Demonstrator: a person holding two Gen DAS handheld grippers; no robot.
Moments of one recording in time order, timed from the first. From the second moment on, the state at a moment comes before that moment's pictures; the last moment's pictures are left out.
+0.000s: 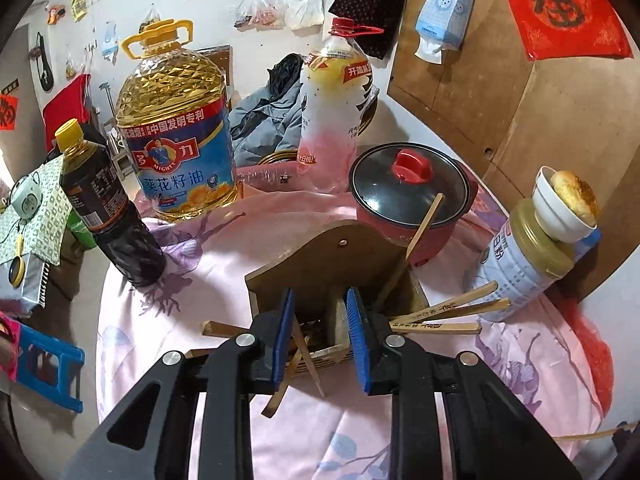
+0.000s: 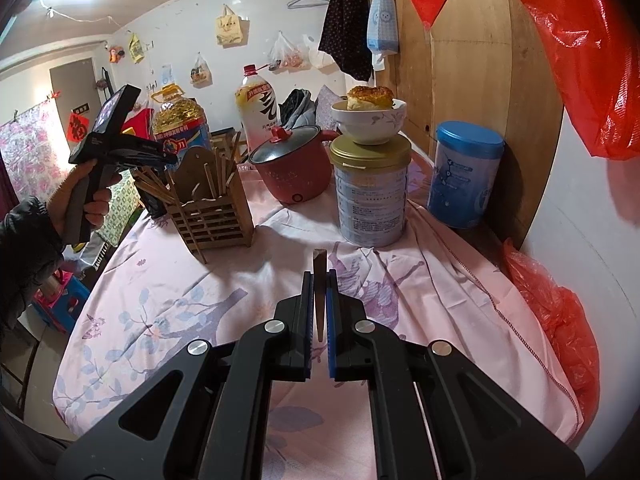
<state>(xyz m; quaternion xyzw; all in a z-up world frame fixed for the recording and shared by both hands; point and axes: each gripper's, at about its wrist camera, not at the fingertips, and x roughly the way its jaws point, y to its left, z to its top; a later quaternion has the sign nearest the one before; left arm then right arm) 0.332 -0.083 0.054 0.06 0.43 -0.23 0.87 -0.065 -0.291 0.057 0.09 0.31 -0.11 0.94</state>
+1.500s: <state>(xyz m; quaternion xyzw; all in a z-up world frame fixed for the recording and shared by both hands) 0.327 -0.075 0.146 0.03 0.29 -0.20 0.94 -0.043 -0.276 0.059 0.08 0.31 -0.07 0.95</state>
